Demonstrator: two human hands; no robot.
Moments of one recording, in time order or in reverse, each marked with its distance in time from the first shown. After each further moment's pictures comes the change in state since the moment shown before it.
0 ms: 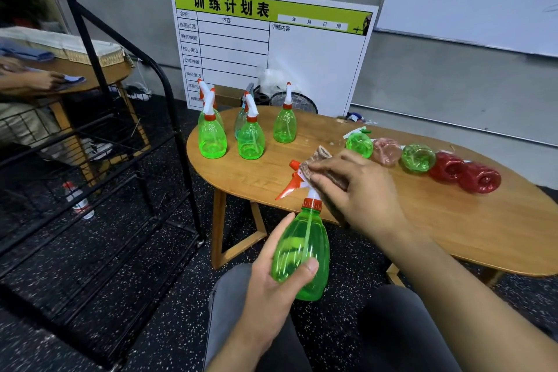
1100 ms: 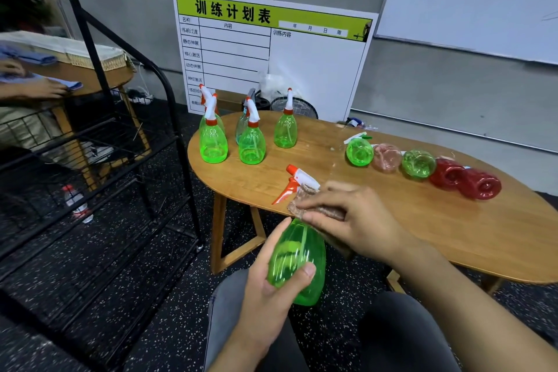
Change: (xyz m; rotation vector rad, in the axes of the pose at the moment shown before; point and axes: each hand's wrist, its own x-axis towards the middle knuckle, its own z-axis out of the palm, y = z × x) left_hand 0.002 -0.007 -0.005 -0.046 0.008 0.009; right_hand -0.015 0.002 0.001 0.158 -0.241 -0.127
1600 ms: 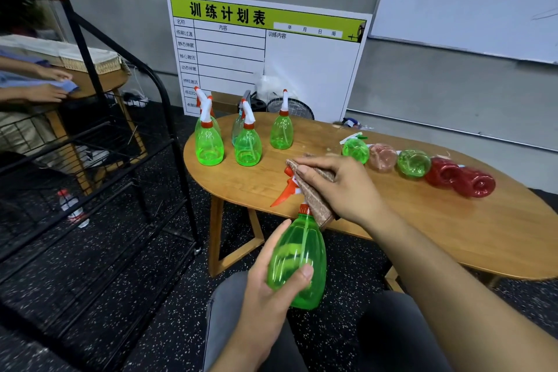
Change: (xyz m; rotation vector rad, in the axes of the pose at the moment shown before) left_hand 0.001 -0.001 0.001 -0.009 -0.009 -0.008; right_hand 0.043 0.002 0.000 0.225 0.137 0.267
